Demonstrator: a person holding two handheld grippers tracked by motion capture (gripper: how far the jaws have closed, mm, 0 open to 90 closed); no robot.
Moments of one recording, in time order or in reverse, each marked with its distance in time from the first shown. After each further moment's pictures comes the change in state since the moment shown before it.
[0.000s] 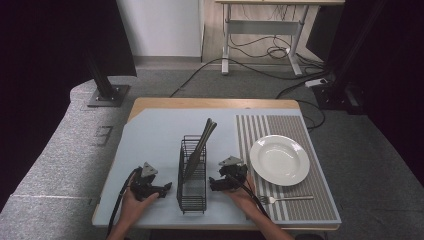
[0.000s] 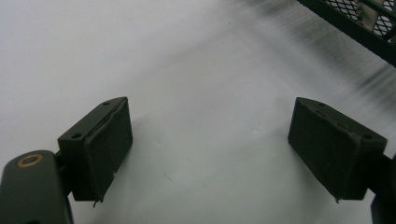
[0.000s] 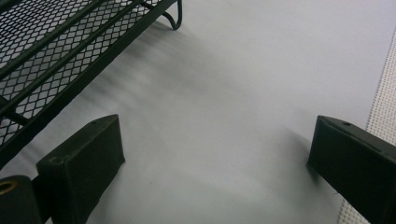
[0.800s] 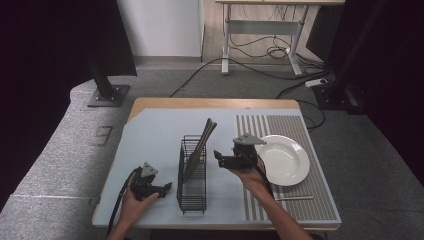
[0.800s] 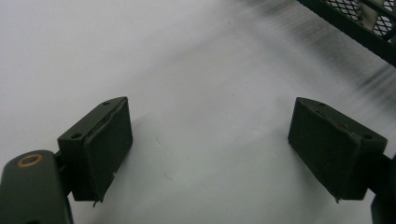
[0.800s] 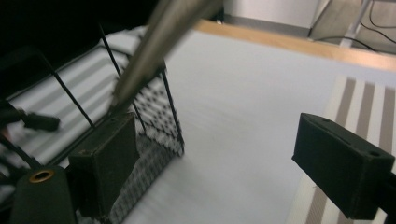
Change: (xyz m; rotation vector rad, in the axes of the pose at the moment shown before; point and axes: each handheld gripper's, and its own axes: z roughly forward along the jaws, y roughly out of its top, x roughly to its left) left arm 0.000 0.000 0.000 0.000 0.000 -0.002; right arm -0.027 0.068 -0.076 -0.289 0.082 0.082
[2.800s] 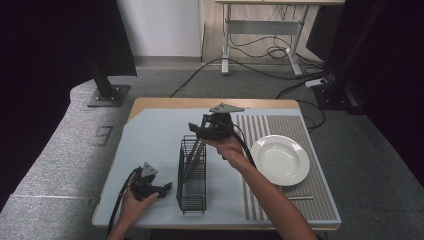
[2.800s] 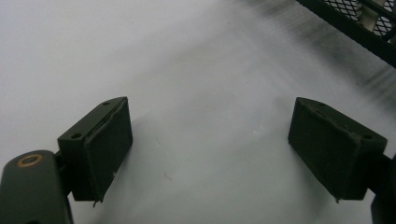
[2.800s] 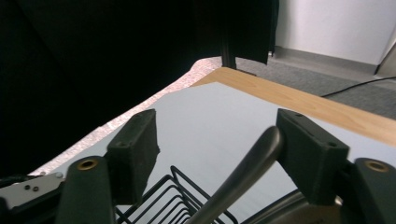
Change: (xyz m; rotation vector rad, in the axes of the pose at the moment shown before) left arm 0.000 0.000 0.000 0.001 -0.001 0.000; right arm 0.024 0.085 0.049 -0.080 0.218 -0.005
